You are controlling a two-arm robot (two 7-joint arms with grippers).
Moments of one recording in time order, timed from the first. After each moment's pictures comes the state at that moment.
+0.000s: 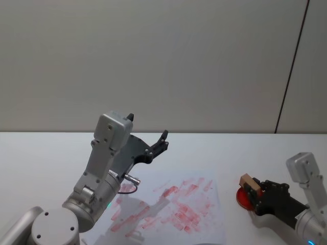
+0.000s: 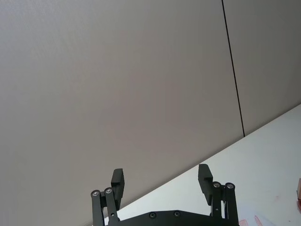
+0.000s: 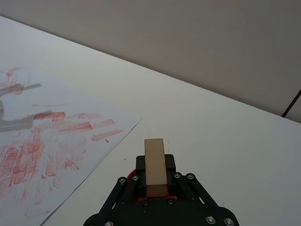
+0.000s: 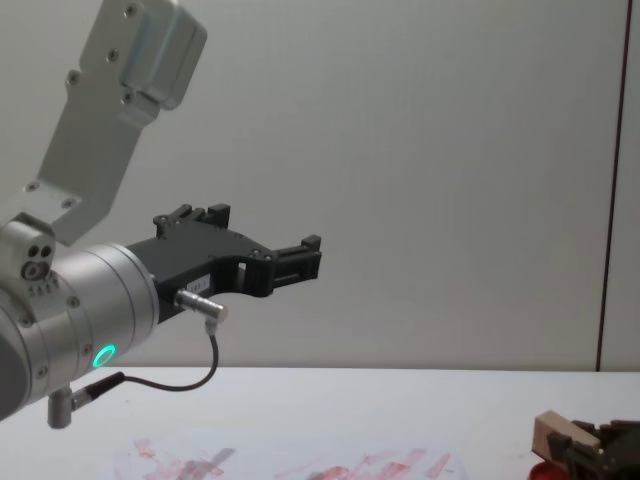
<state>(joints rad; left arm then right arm) -0.24 0.38 0.45 -1.63 -0.20 0.01 -0.01 0.11 0.35 -0.26 -1.43 0.18 0.09 0.34</state>
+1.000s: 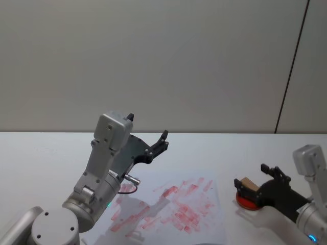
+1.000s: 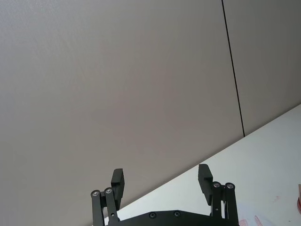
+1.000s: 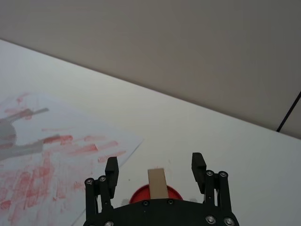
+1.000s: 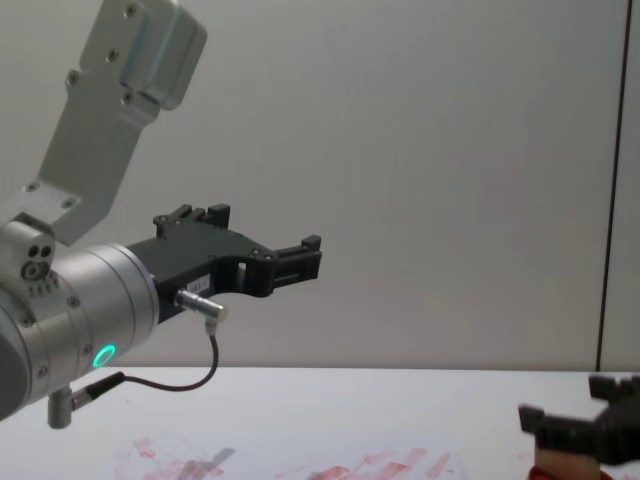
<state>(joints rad) -0.24 0.38 0.45 -1.63 -0.20 0.01 -0.01 0.10 0.35 -0.26 -1.48 0.23 0.09 0.32</state>
